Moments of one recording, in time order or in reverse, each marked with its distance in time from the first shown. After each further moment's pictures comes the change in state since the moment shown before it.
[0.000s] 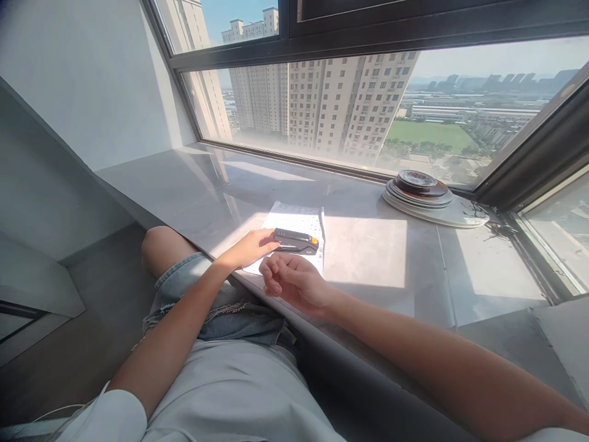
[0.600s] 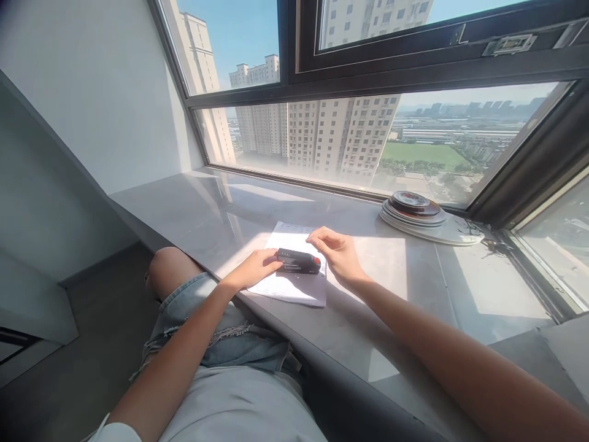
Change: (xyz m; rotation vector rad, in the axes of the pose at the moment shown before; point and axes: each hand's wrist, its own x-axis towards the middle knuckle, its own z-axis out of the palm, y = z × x) left_hand -0.001 -0.002 -0.002 0.003 0.014 0.041; right_hand 0.017 -0.064 -0.090 -0.898 0.450 -0.554
